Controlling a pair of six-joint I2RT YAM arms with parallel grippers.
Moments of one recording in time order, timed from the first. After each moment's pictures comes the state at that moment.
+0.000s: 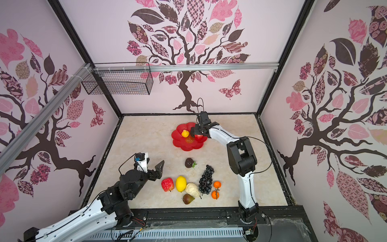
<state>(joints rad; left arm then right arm) -0.91 0.57 0.39 -0.15 -0.54 -0.35 0.43 2.08 1.63 -0.37 0.06 0.40</state>
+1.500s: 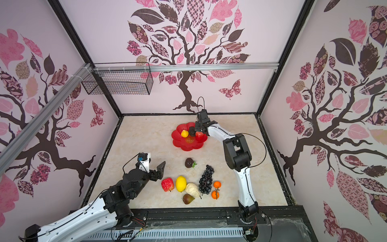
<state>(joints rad) -0.91 0.61 0.39 -0.15 -0.53 -0.34 0.41 2.20 1.75 -0.32 0.13 0.42</state>
